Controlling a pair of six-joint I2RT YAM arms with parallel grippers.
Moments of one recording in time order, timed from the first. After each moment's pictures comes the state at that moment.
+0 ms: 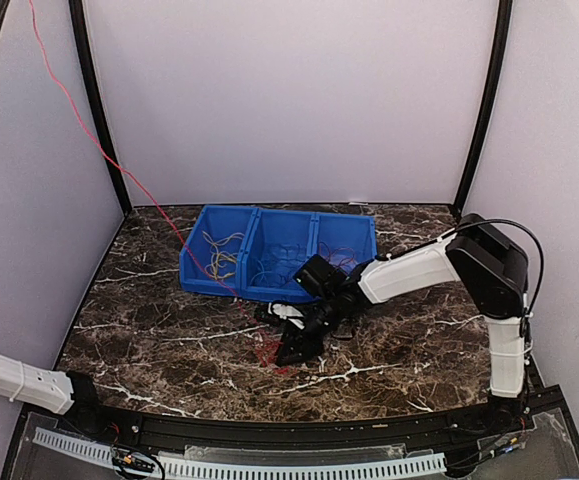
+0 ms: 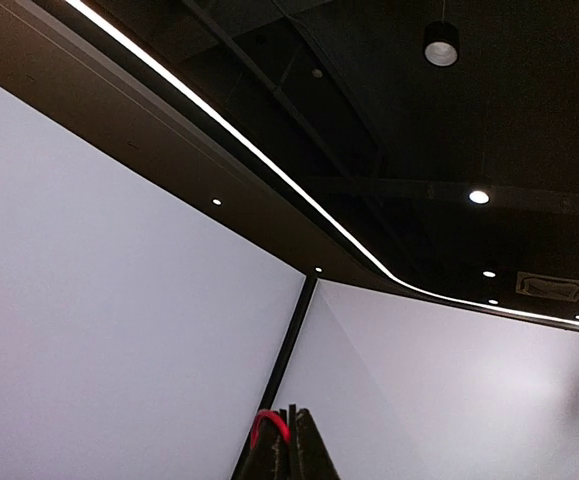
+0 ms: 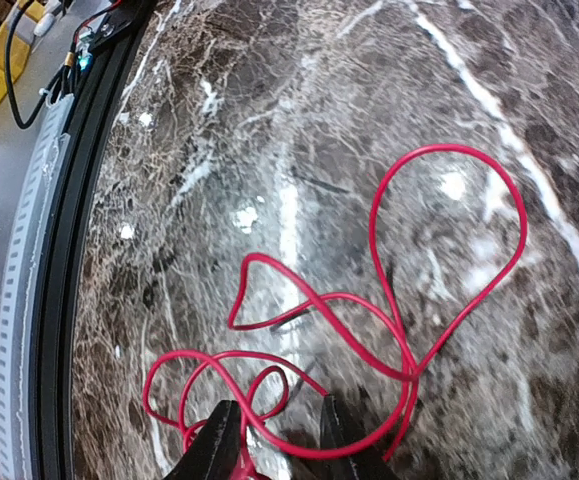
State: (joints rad) left arm -0.94 1.06 2.01 -0.33 -0.22 -0.27; right arm 0.95 2.08 1.26 -0.27 -0.73 -0.33
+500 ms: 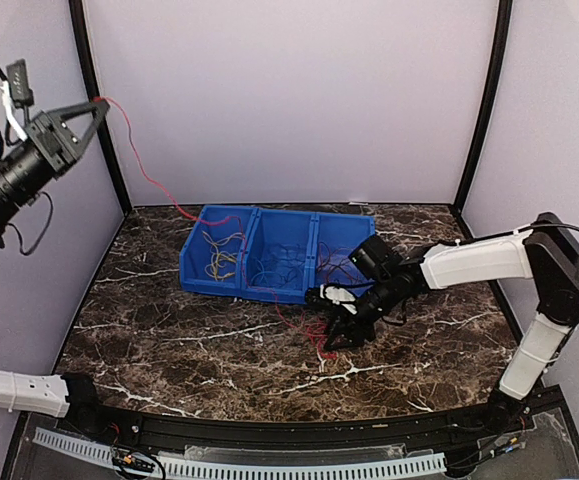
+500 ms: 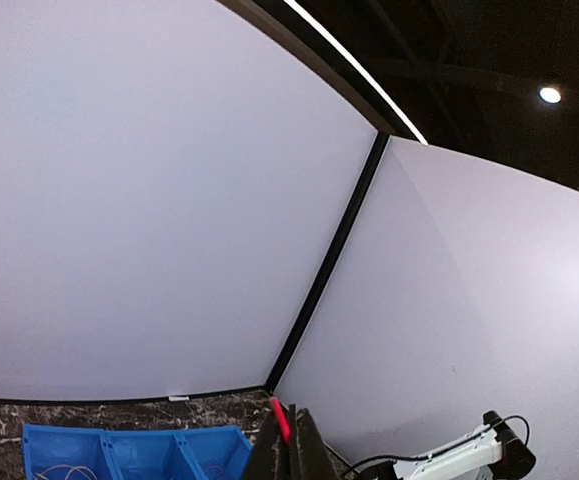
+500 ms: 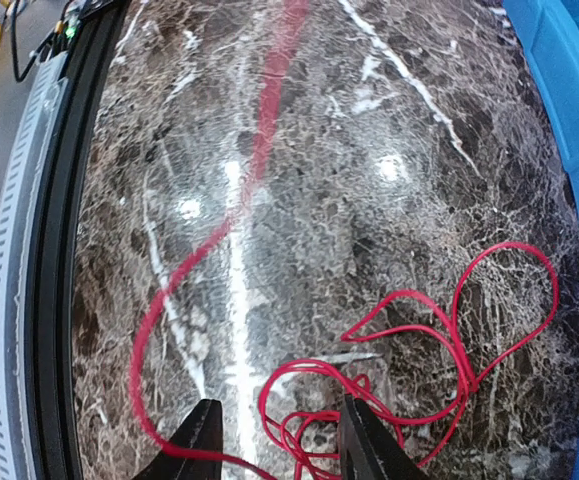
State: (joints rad) left arm -0.94 0.84 1.45 -0.30 -0.28 -0.34; right arm 0.78 1.75 1.01 -0.40 -0.64 -0.48
